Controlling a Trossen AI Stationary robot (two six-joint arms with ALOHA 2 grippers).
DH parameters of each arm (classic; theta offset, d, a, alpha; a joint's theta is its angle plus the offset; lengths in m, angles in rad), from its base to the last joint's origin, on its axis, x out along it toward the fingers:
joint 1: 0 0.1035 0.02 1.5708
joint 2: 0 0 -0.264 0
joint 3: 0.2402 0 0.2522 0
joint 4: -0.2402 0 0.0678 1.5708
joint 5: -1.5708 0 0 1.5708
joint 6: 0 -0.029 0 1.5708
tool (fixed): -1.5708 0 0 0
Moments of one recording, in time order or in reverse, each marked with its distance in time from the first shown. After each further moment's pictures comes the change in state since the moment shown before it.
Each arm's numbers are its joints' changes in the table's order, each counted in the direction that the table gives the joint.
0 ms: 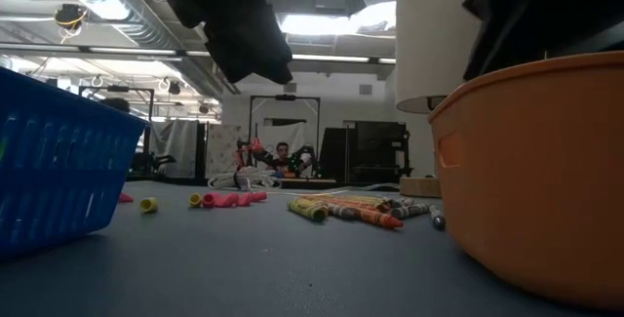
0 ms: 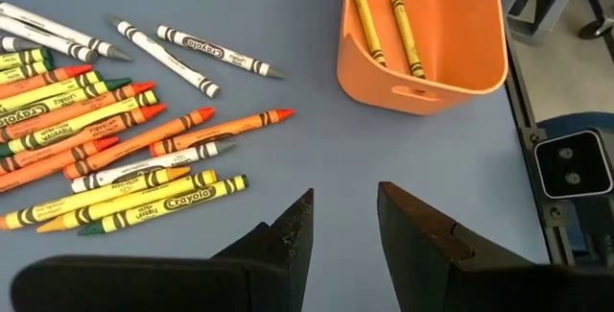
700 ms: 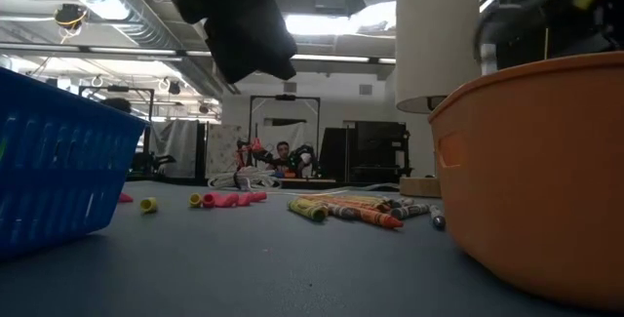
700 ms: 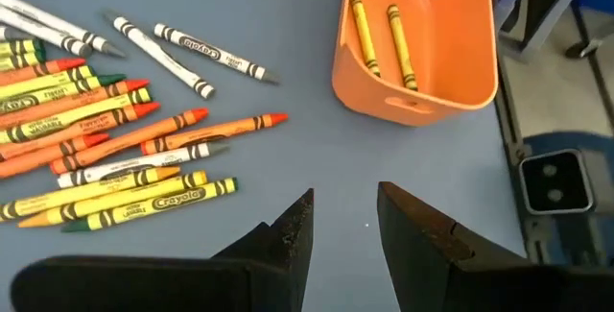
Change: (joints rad) left arm 0.006 0.000 0.000 0.017 0.009 0.050; right arm 0.030 0.056 0.018 -0.859 -0.273 -0.819
